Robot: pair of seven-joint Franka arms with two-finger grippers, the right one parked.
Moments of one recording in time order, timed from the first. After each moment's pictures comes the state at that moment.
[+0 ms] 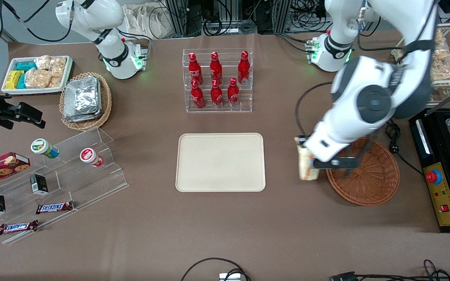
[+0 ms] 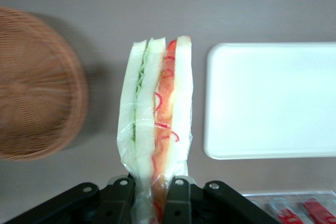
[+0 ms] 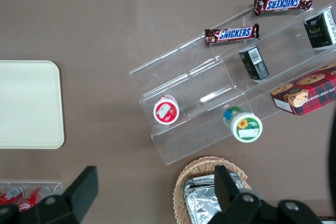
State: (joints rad) arm -0.32 0.35 -0.14 -1.50 -0.05 1.75 -0.41
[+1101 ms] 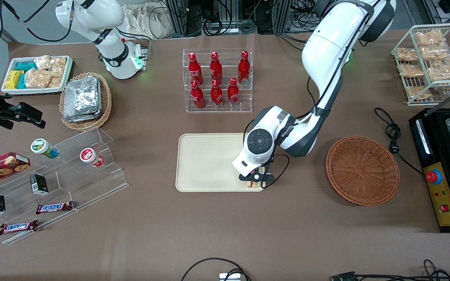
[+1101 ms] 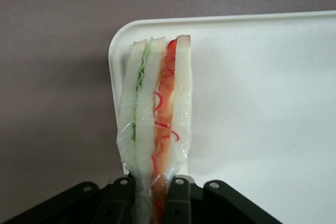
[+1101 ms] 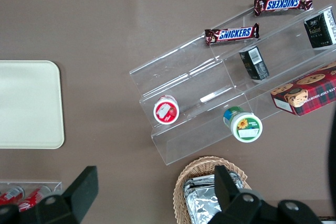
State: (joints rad) arm -0.50 0.76 -0.17 -1.43 0.07 2.04 -0.63
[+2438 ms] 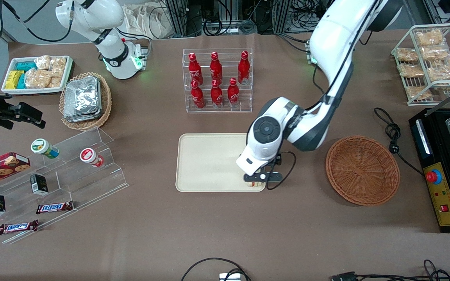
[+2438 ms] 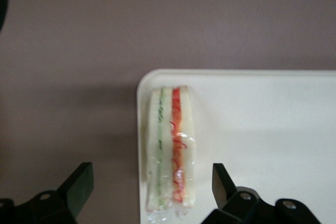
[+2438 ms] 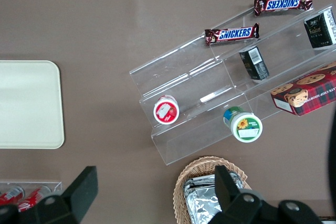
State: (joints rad) arm -0.46 0.61 -0.16 -1.46 0.12 2.07 -0.67
